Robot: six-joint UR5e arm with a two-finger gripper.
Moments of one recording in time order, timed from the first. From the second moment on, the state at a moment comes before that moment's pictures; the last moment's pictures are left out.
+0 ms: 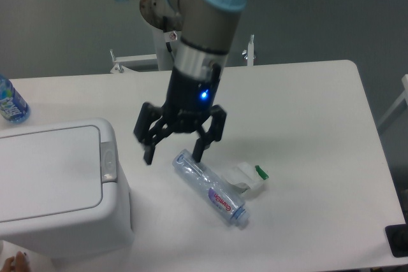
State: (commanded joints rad) arm 2.35 -1.80 -1.53 -0.89 1.08 -0.17
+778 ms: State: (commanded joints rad) arm 2.31 -1.79 -1.55 -0.89 1.09 -0.18
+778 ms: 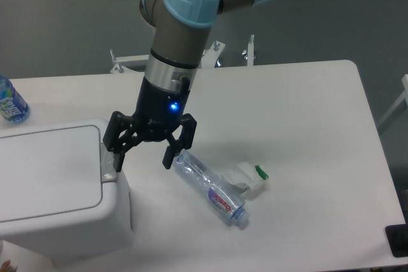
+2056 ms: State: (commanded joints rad) arm 2.31 -1.80 -1.56 -0.89 1.09 -0.17
